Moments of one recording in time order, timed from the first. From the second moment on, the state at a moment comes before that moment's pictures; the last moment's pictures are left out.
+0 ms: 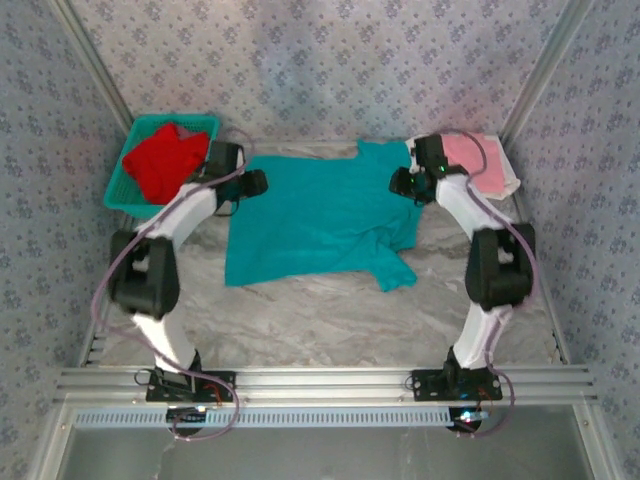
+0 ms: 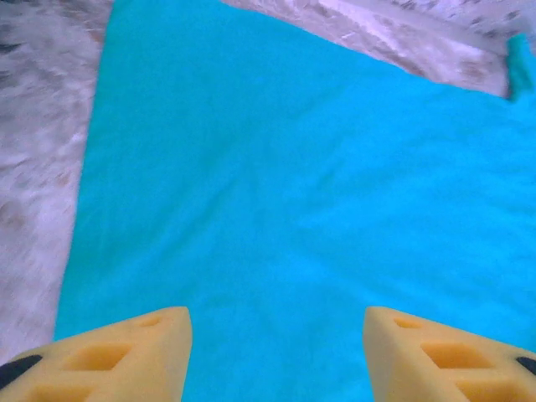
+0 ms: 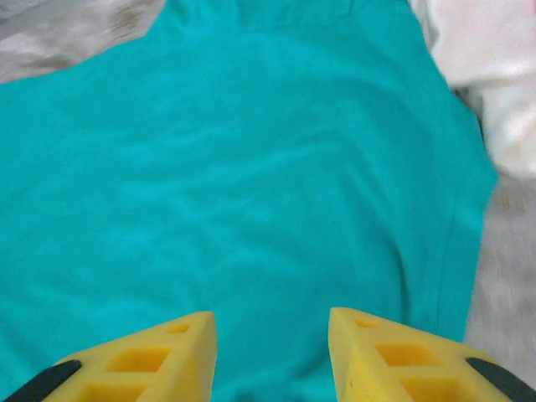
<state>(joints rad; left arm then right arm) -0.25 1.72 1.33 -0.38 0.07 -0.44 0.17 1.77 1.38 -0.48 -0.11 0.39</state>
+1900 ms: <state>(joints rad) -0.15 1.31 0.60 -0.51 0.01 -0.57 0.38 1.11 0.85 -0.94 -0.24 0.45</state>
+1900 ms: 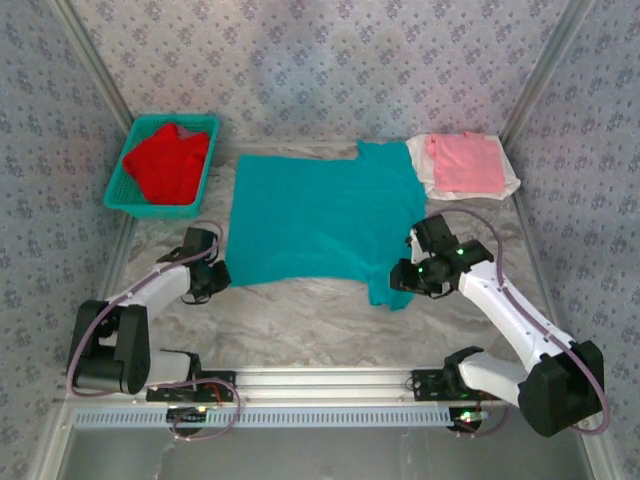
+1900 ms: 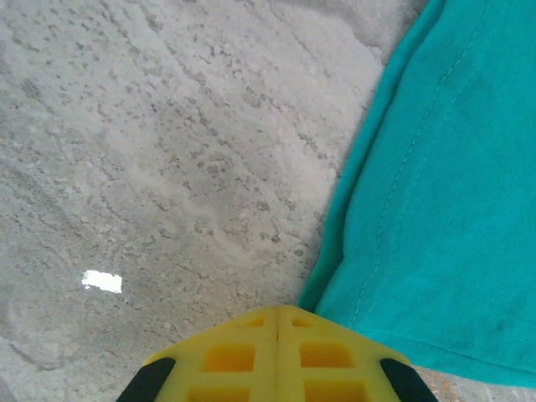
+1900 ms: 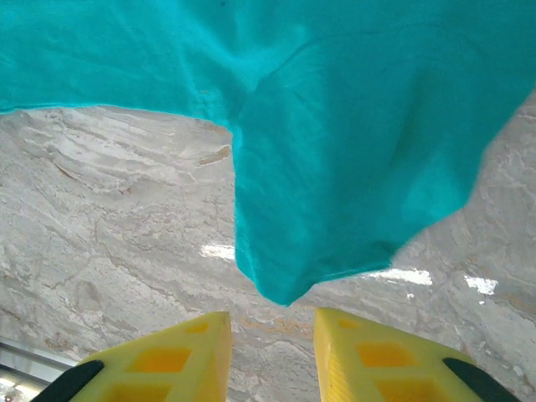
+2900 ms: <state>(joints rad) -0.11 1.24 0.61 -0.52 0.06 -0.57 0.17 1.28 0.67 -0.80 -0.25 0.52</state>
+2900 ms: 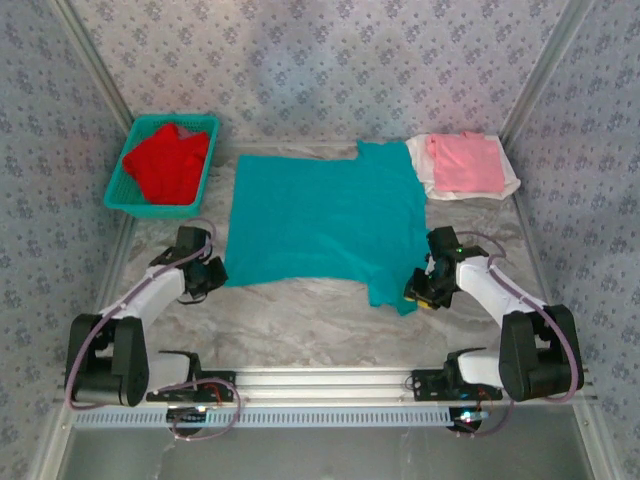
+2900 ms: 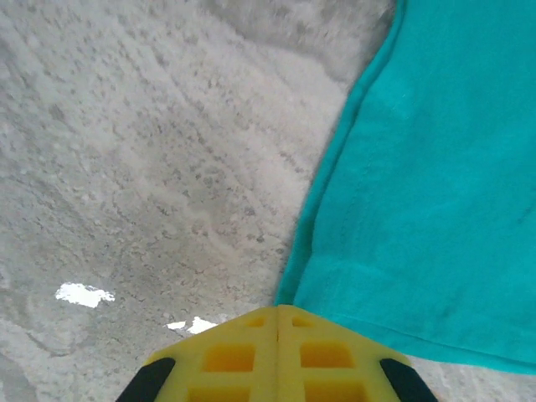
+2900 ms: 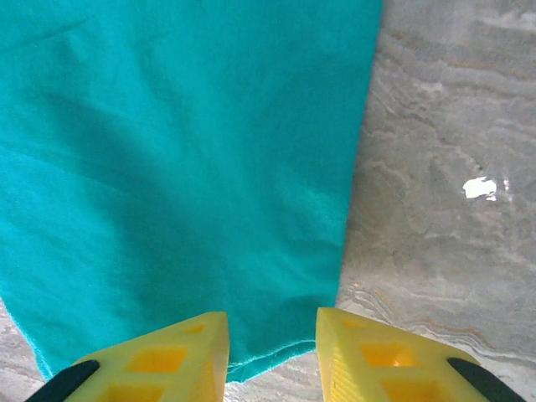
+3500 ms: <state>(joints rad) -0.10 1.40 0.65 -0.49 0.10 -0.56 0.20 1.31 0.61 -0.70 -0.25 0.56</state>
